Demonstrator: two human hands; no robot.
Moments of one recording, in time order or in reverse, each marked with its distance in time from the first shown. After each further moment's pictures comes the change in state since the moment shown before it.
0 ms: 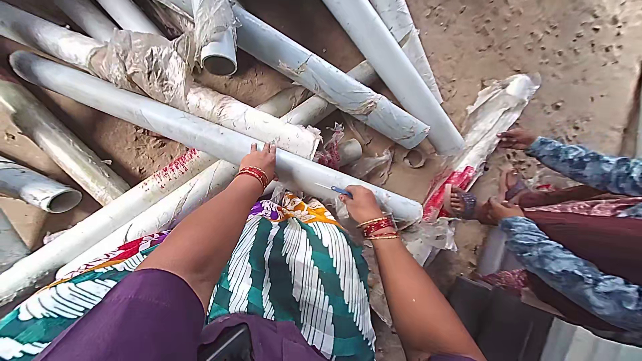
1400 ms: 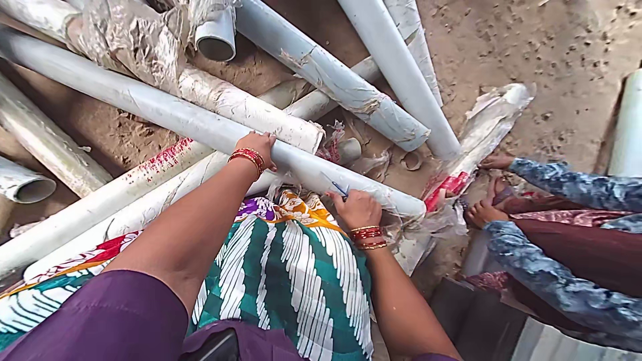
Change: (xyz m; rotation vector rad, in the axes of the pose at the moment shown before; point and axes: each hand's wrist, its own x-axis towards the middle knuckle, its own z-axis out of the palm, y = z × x) left_hand 0.015 -0.010 -0.023 -0.033 -0.048 0.070; right_hand -0.007 -0.022 0.012 -0.369 0.119 0.238
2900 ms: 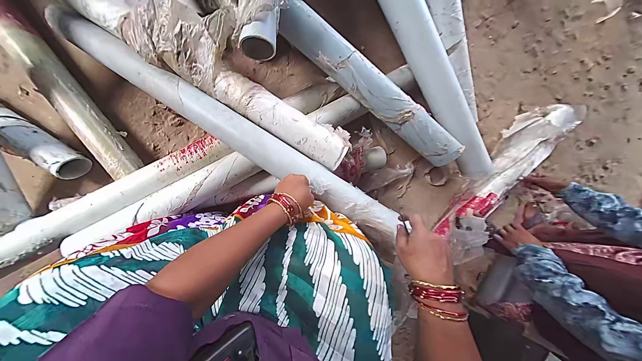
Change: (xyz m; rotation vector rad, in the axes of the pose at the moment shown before) left_hand -0.071 0.032 0.033 -0.497 -0.124 -0.067; right_hand -0.059 0.037 -0.031 0.029 0.221 -0.088
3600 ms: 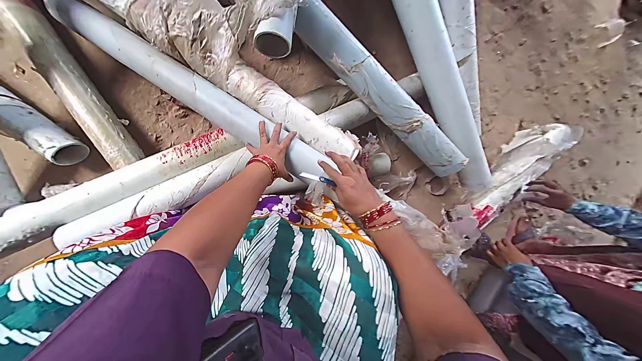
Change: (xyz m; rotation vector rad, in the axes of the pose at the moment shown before) left_hand 0.066 -0.076 -0.043 0.158 0.252 -0.056; right_hand 0.116 -0.097 0.061 0.158 -0.021 -0.945
